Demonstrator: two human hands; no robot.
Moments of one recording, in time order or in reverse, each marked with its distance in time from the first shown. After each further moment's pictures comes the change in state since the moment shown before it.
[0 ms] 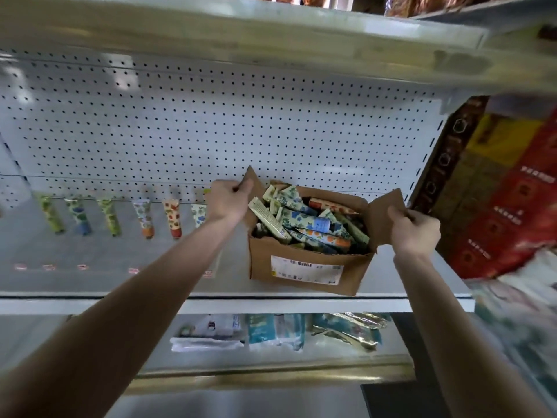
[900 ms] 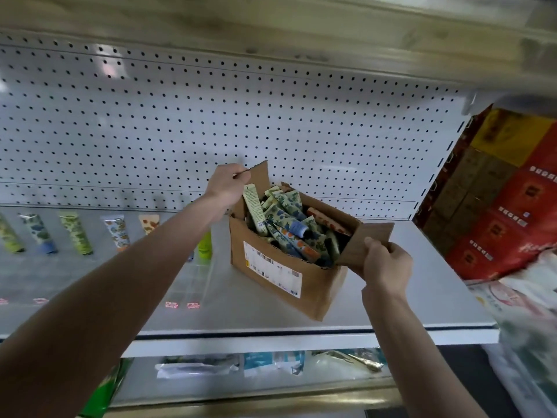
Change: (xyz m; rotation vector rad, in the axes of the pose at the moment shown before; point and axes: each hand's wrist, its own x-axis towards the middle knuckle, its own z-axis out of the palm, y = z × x) left_hand 0.113 -0.011 0.037 0.025 -0.233 0.035; right_hand -0.004 0.011 0.074 0.210 -0.073 0.339
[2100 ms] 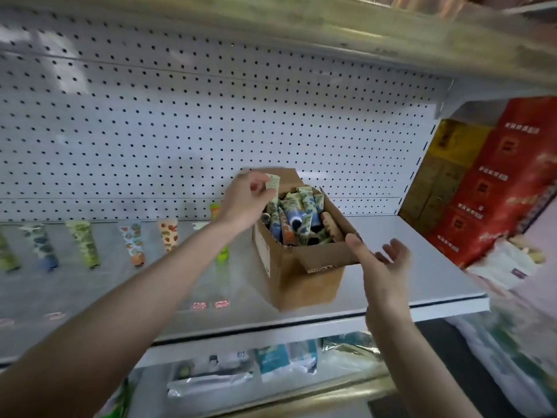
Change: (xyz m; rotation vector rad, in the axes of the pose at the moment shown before) left_hand -0.046 -0.023 -0.031 0.045 -0.086 0.309; right_hand -0.093 0.031 0.013 0.146 -0.017 -0.172
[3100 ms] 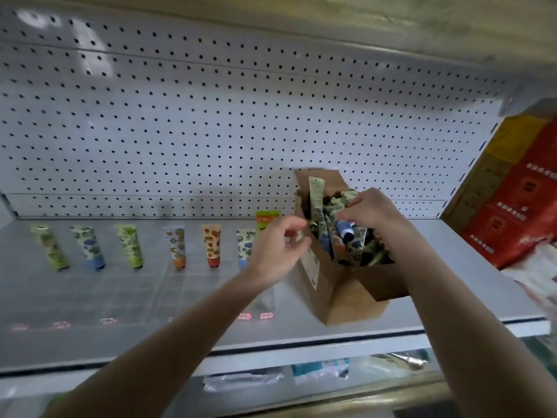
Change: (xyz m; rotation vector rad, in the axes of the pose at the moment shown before) left_hand -0.038 -0.040 -0.020 -0.016 -0.118 0.029; right_hand 0.085 -0.041 0.131 -1.011 -0.485 -0.145
